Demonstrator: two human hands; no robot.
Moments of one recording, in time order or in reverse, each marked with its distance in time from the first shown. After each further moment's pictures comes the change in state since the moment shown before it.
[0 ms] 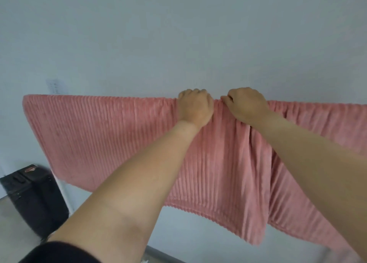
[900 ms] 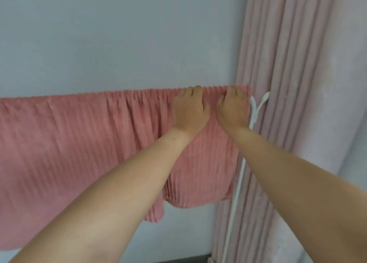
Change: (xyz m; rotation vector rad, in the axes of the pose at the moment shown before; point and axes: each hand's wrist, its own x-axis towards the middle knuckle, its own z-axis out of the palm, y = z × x) left_hand -0.076 0.332 0.030 -0.575 0.174 0.298; right_hand -0.191 0.227 -0.112 -0.164 0.457 0.589
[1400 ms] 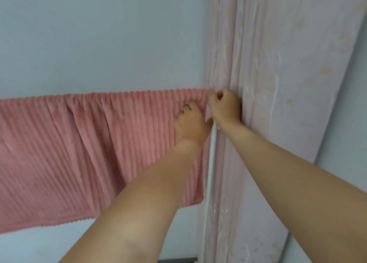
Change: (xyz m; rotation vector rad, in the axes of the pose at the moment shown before) left_hand -0.003 0.124 0.148 0.254 -0.293 -0.442; right_hand 0.071 0.130 -0.026 0.384 -0.221 0.242
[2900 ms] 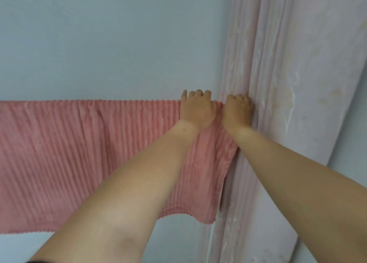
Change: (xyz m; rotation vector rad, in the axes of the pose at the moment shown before) left_hand 0.055 -0.026 -0.073 0.018 -0.037 0.332; right_hand -0.002 -0.030 0.007 -0.702 0.009 -0.281
